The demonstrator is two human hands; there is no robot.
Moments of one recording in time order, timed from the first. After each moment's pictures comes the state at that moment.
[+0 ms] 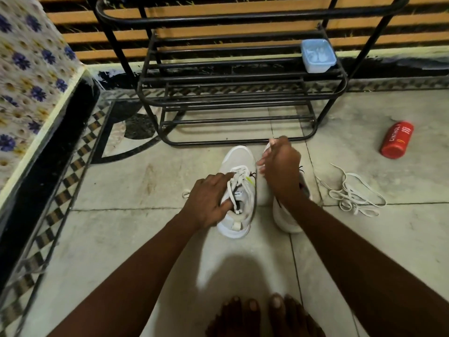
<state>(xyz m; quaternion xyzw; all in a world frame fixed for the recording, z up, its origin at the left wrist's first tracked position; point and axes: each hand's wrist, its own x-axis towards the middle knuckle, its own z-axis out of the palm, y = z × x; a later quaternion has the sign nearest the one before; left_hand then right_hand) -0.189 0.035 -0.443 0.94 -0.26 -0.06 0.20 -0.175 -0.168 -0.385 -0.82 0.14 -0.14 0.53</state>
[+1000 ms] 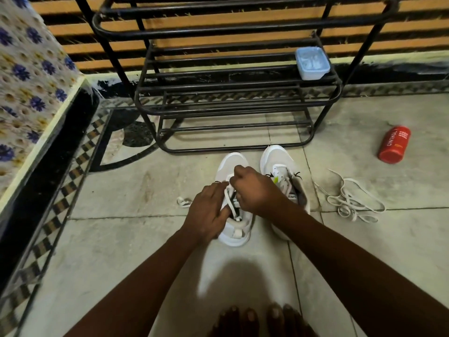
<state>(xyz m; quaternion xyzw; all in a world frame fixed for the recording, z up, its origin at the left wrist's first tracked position) -0.204 0.027 -0.447 0.93 -0.23 -0.06 0.27 -0.182 -0.152 -0.396 -0.97 -0.23 0.01 0.08</state>
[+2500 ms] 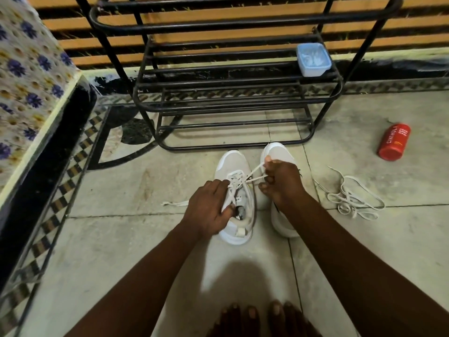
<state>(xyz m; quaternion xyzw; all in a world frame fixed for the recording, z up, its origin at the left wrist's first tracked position) -0.199 0.024 -0.435 0.95 -0.25 -0.04 0.16 -0.172 -0.178 -0.397 -0.51 0.32 0.04 0.80</state>
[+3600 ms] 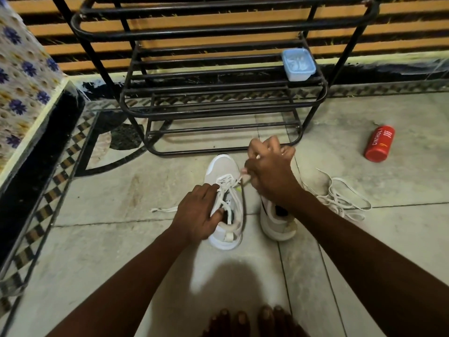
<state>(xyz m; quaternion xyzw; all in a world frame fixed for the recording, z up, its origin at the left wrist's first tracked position) -0.198 0.025 -0.437 0.95 -0.26 -0.04 0.18 -0.174 -0.202 -0.372 -0.97 -0.14 -0.18 0.12</state>
